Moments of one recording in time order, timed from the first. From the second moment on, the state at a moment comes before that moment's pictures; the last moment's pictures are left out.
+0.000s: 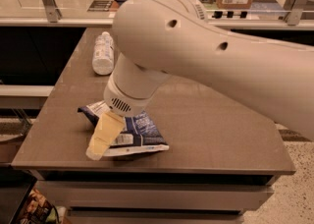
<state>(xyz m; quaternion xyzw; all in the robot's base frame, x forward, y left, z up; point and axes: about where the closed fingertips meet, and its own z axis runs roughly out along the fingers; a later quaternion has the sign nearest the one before) 0.437 0.092 0.855 -0.57 0.79 0.12 0.19</state>
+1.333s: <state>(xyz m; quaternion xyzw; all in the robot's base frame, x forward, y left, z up) 0.457 0.078 0.836 -0.54 0.82 0.09 0.18</state>
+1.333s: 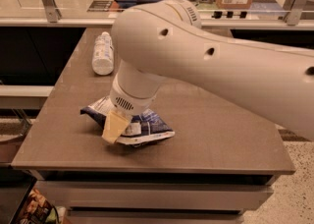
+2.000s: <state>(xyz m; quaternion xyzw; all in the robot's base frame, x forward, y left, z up) 0.456 0.079 0.838 -0.54 0.82 0.09 0.18</state>
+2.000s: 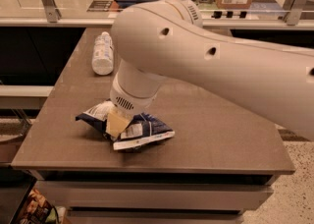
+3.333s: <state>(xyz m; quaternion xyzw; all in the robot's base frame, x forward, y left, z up) 0.490 0.034 0.856 -0.54 0.80 0.11 0.23</state>
